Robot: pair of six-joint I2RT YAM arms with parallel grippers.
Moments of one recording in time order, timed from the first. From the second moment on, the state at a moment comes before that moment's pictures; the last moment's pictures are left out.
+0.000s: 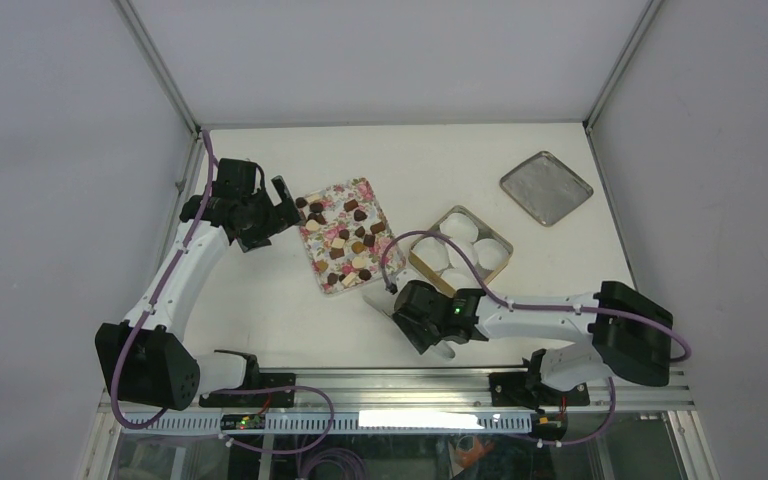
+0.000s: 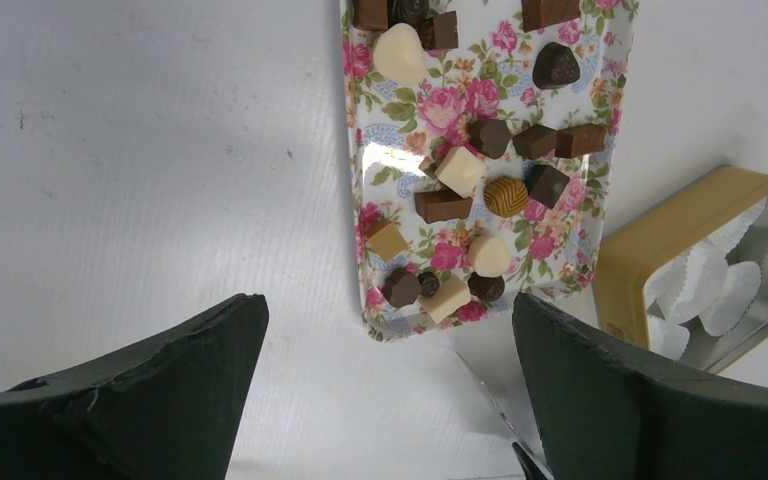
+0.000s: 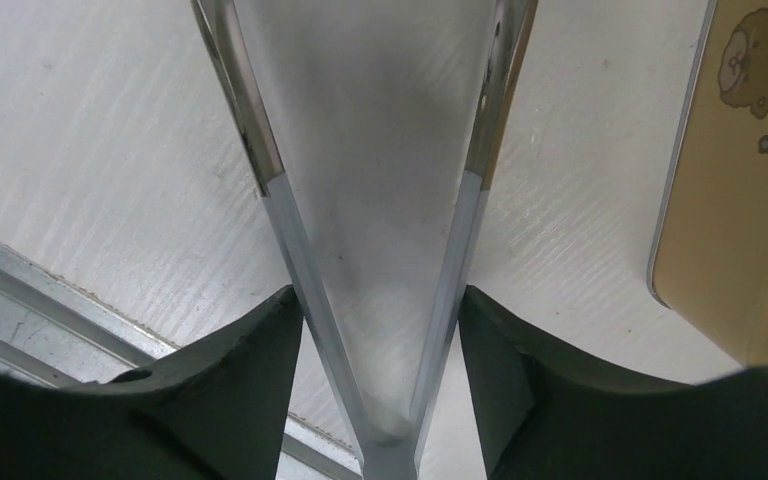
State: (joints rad) left arm -0.16 1.27 1.12 -0.80 -0.02 -0.62; right arm 1.22 1.38 0.72 -0.51 0.25 0.39
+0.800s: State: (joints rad) left arm -0.16 1.27 1.12 -0.80 -0.01 -0.62; right arm 1.30 1.31 0.52 -0.12 0.37 0.43
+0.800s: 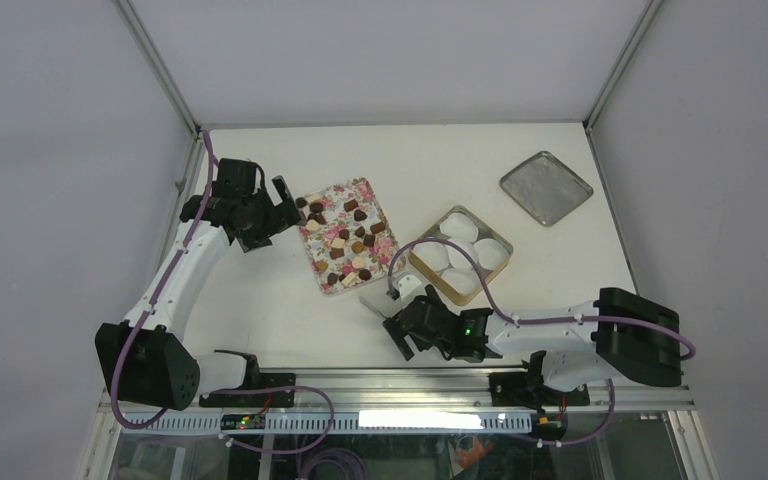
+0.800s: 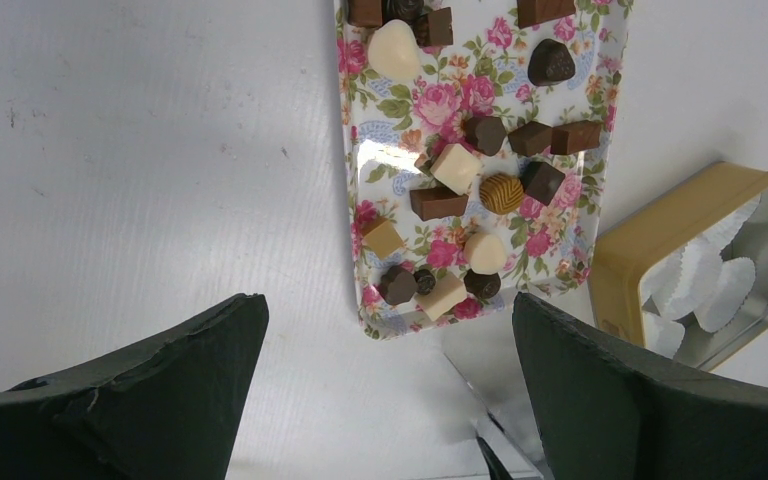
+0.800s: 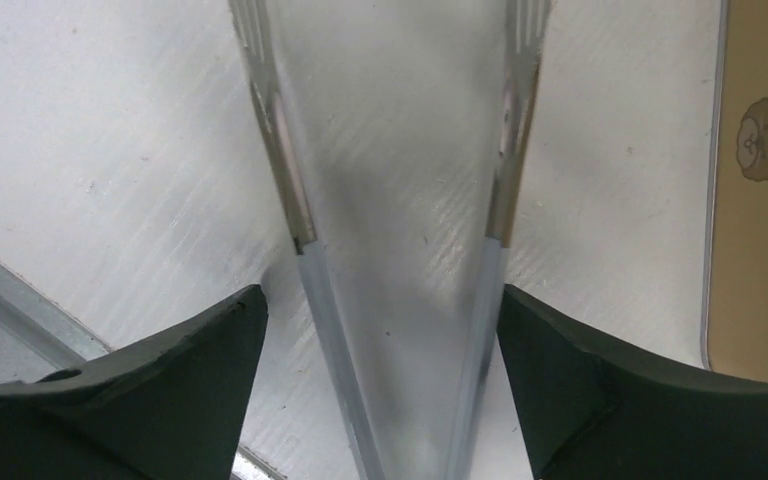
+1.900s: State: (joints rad) left arm -0.16 1.27 1.12 -0.80 0.00 -0.62; right arm 1.41 1.20 0.59 -0.40 0.47 0.51
